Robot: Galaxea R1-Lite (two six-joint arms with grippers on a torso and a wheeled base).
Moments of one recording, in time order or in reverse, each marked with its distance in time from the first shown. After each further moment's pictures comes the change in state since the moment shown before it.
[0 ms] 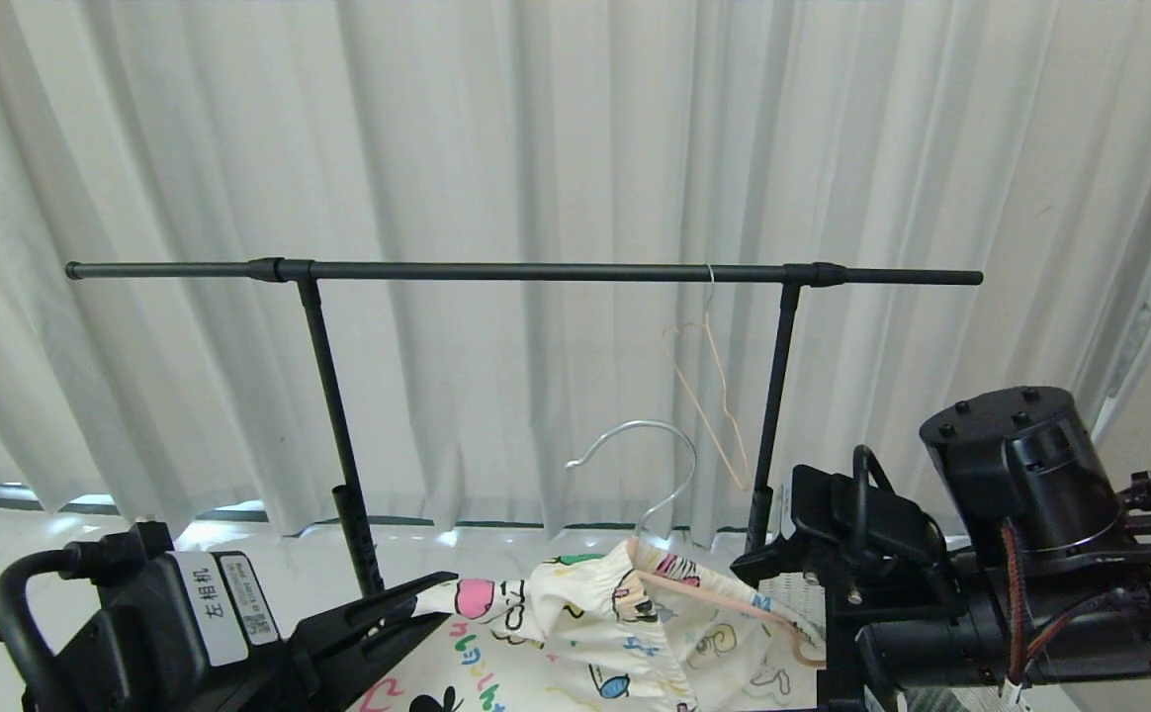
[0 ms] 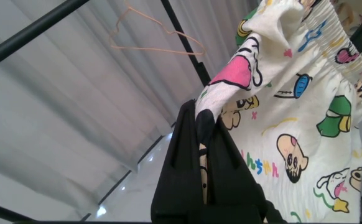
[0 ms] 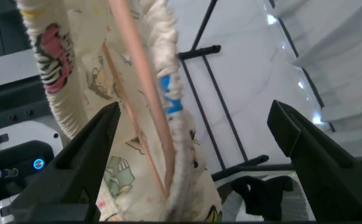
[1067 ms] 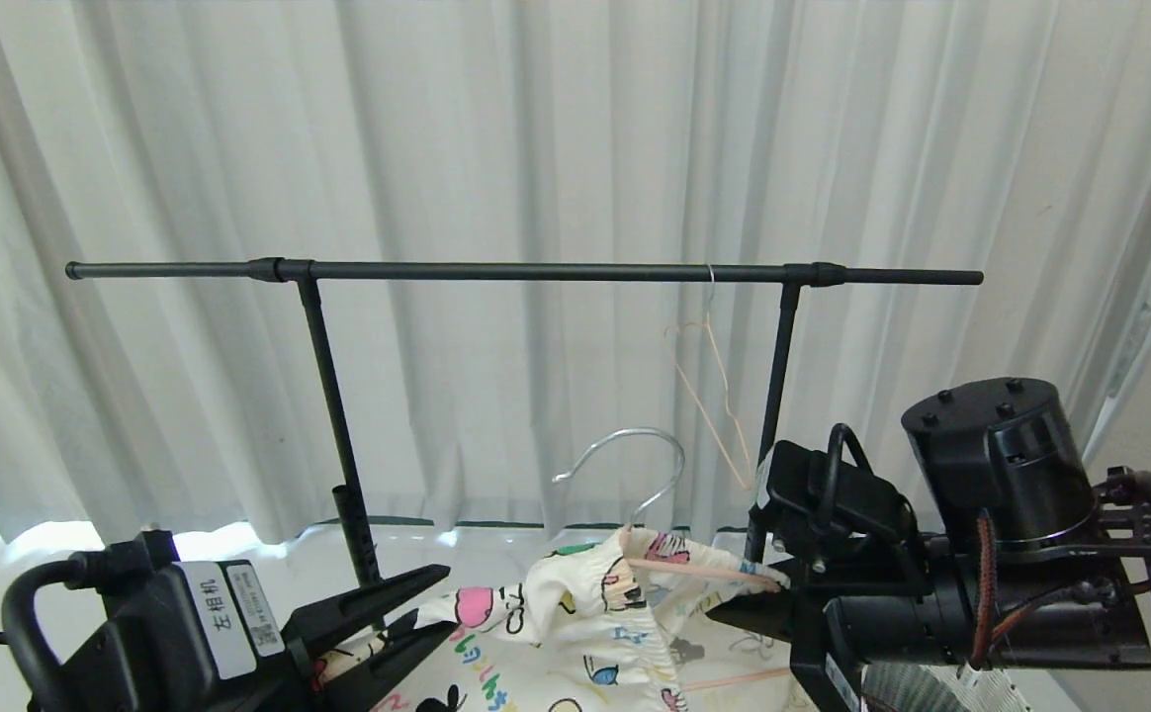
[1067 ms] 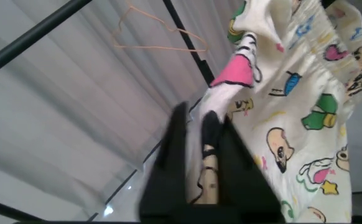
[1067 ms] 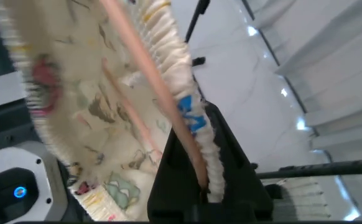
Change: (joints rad) left arm 0.001 0.003 0.006 -0.002 0.005 0.029; right arm 0.023 0.029 -0.010 -0.094 -0.069 0.037
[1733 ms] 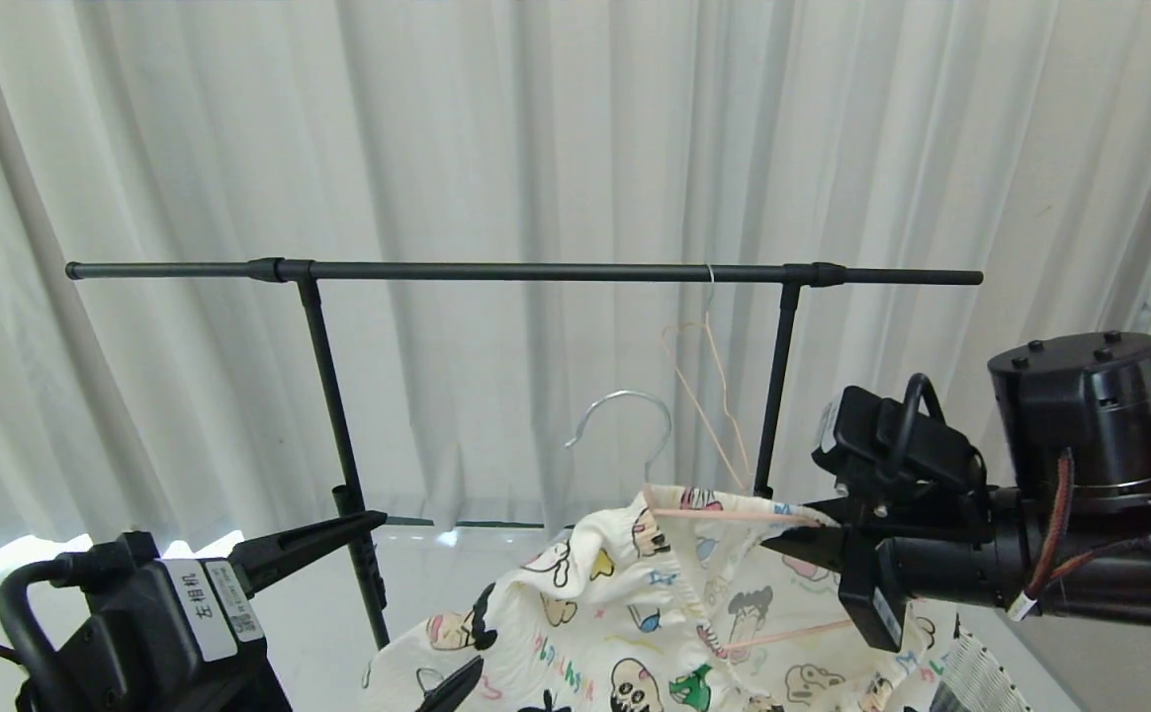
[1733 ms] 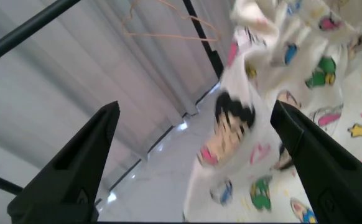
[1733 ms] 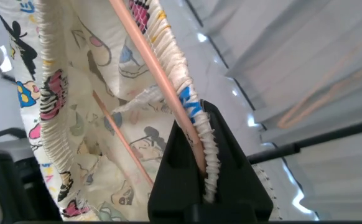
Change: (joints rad) left arm 0.063 -0.025 0.038 0.001 0.001 -0.010; right arm -0.124 -0.076 0.003 -0.016 -0.055 -0.110
